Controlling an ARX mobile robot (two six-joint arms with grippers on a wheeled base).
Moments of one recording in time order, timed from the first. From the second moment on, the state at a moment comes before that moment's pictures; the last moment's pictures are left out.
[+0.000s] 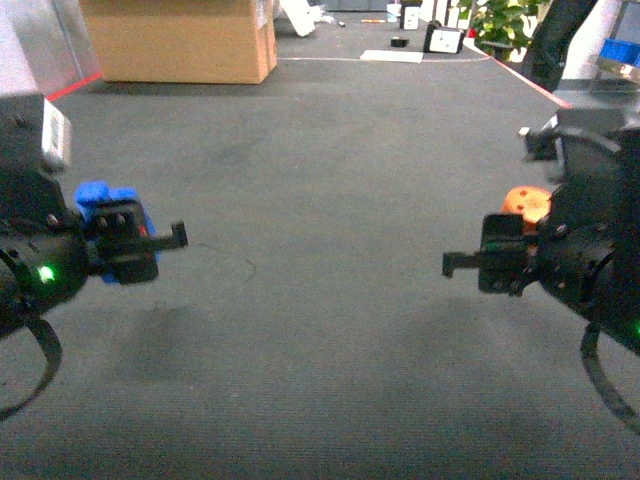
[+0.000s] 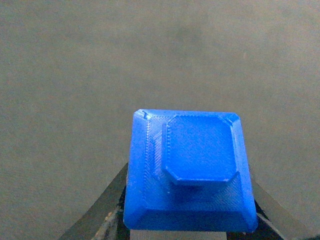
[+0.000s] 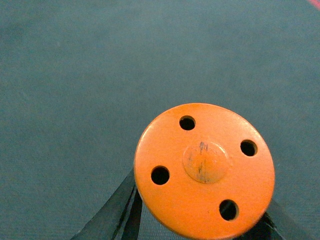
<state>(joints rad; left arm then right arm) -0.25 1.80 0.60 0.89 -0.30 -0.20 0.32 1.95 0.73 0.89 0.30 0.12</state>
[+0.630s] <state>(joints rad) -0.47 0.78 0.30 0.80 -0.75 0.12 0.48 0.91 0.37 0.82 0.58 -0.14</state>
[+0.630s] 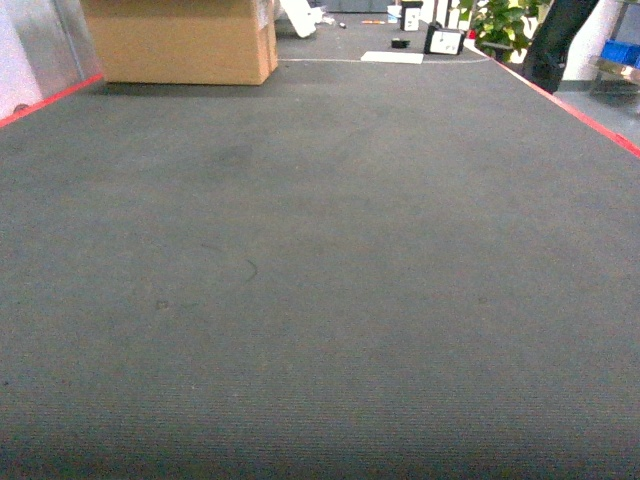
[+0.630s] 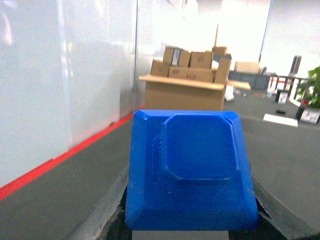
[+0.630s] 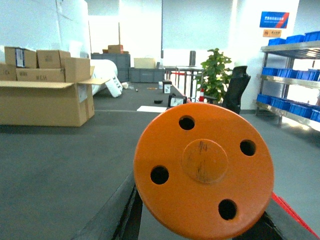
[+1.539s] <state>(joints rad) -0.23 0.33 0.18 0.12 -0.24 0.01 0.23 0.34 0.18 0.15 0.24 -0.01</state>
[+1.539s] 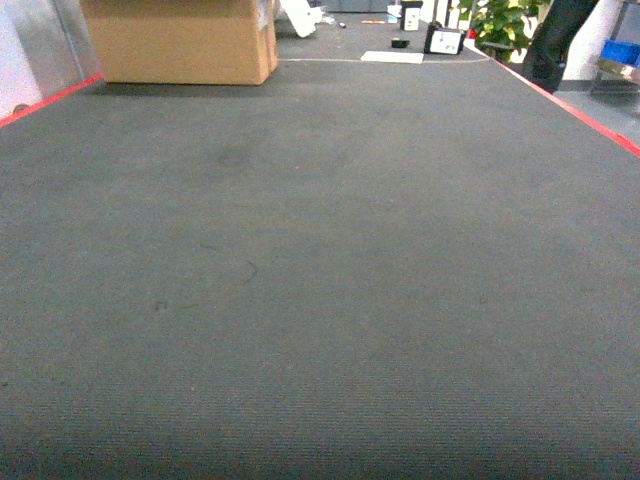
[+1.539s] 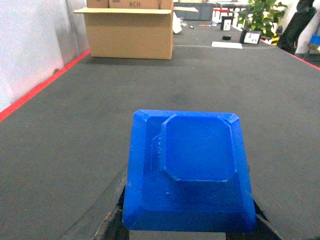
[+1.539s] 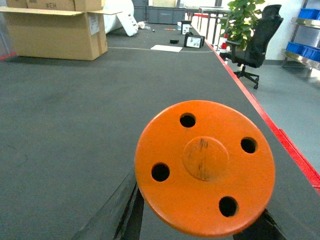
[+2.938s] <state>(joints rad) 0.00 0.01 0.02 -0.01 0.00 0.00 0.00 0.00 0.01 -0.01 0.00 -0.01</state>
